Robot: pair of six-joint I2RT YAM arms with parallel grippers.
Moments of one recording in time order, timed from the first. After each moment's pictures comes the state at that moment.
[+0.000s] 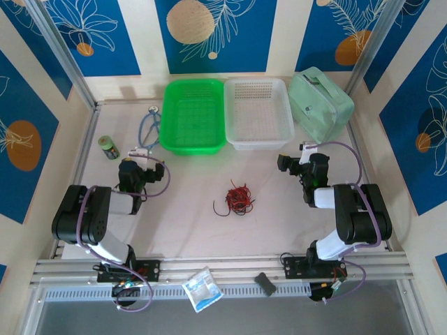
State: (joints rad) left arm -0.07 1.57 0.37 0.82 -0.03 0.06; right arm 0.00 1.53 0.41 0.71 -0.13 0.10
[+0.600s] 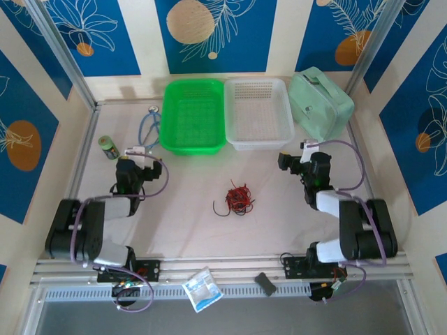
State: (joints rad) left arm -0.09 1.37 0.38 0.67 -0.08 0.06; right arm 0.04 1.33 0.42 0.54 -0.08 0.09
